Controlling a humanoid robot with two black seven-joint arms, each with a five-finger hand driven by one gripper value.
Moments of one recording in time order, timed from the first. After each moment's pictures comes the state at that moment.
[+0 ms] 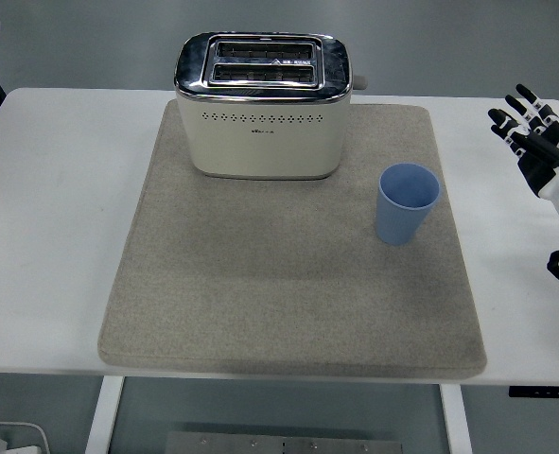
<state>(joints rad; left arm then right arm) -0.05 0.00 -0.03 -0.13 -0.05 -0.13 0.04 0.53 -0.50 0.92 1.15 -0.33 -0.11 0.21</state>
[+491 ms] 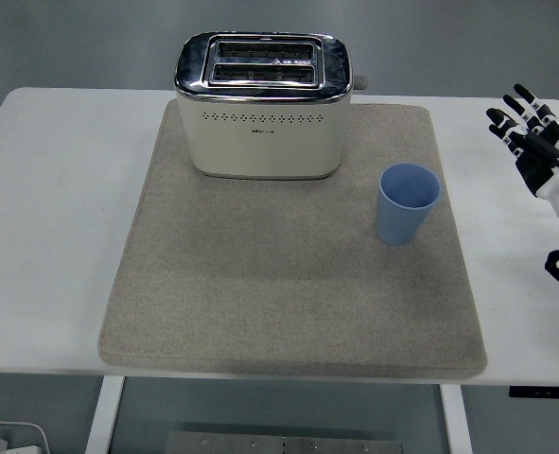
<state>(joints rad) -0.03 0.00 -0.03 -0.13 -0.06 -0.13 0.04 0.53 -0.49 0.93 1.15 -0.33 -0.10 0.21</state>
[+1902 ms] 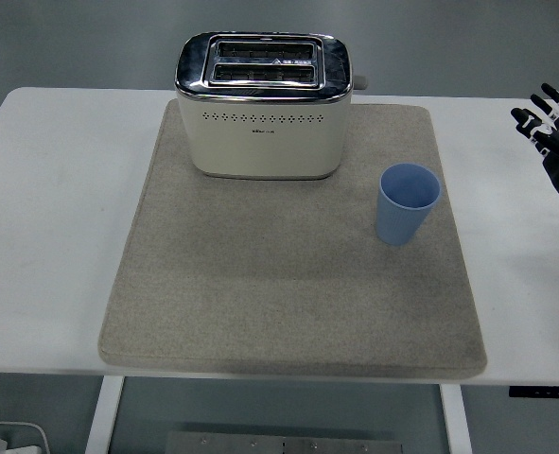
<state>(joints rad) -0.03 0.00 -0.03 -0.13 -0.06 -0.13 0.04 0.53 -0.55 0.93 1.13 -0.33 -0.11 0.21</state>
